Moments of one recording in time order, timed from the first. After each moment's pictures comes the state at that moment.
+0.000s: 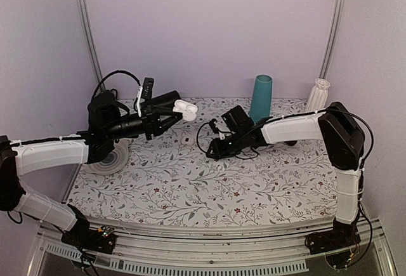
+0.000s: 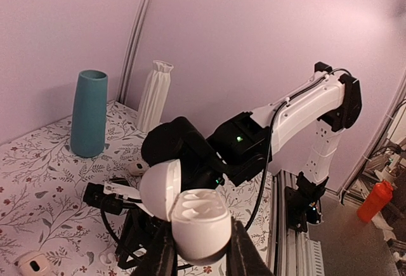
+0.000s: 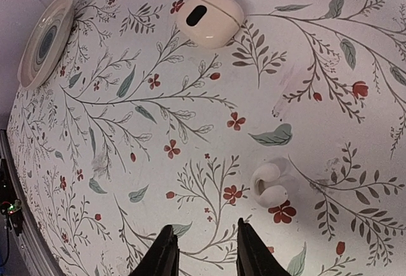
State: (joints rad) left arm -0.59 1.30 0.75 0.61 0.64 -0.36; right arm 0.78 2.05 1.39 -0.20 -0.25 0.41
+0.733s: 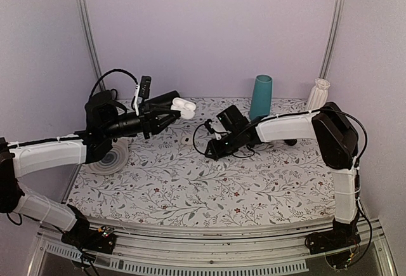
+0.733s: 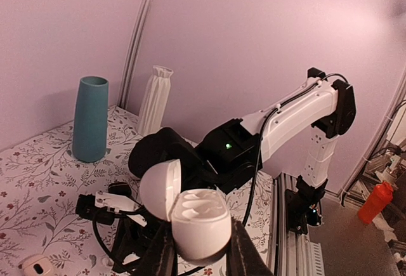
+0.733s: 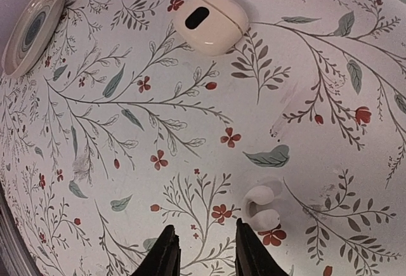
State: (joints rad) left arm -0.58 1.28 0.75 0.61 0.64 -0.36; right arm 0.79 2.12 1.49 -0.25 -0.21 0.30
